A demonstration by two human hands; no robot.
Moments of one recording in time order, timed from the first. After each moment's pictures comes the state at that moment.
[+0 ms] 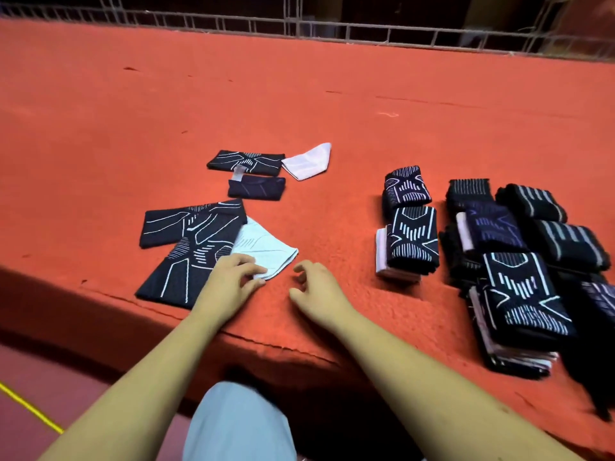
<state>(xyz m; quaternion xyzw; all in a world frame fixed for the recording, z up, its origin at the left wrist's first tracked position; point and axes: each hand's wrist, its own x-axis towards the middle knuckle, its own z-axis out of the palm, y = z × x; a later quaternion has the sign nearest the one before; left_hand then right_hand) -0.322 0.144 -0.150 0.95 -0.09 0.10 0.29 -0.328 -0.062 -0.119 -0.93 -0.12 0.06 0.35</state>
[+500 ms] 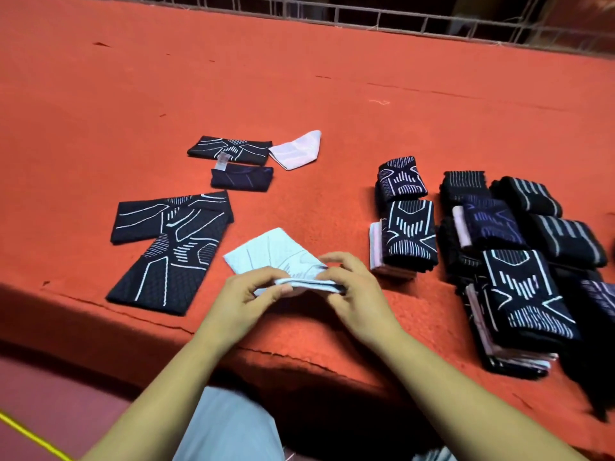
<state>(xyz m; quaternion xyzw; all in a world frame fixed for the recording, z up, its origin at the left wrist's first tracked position) -0.363 0.085 -0.113 0.82 -0.19 0.07 0.54 -0.342 -0.131 -0.122 -0.88 -0.22 -0.12 0.40</state>
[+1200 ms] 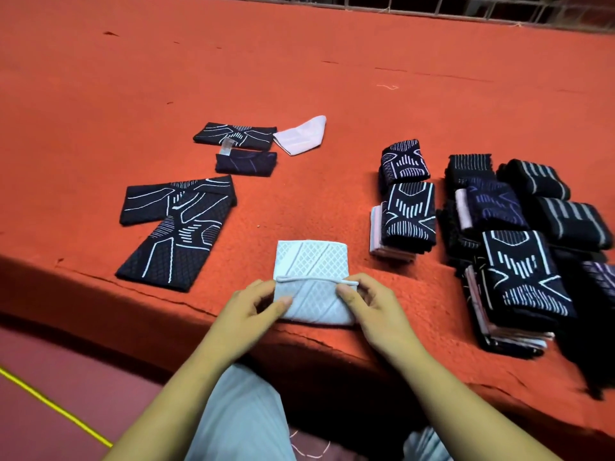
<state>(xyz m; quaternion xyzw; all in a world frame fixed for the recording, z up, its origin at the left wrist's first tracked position) -0.405 0.078 -0.140 0.84 -0.13 0.02 0.52 -0.391 -0.154 -0.135 -0.76 -0.11 0.01 0.64</state>
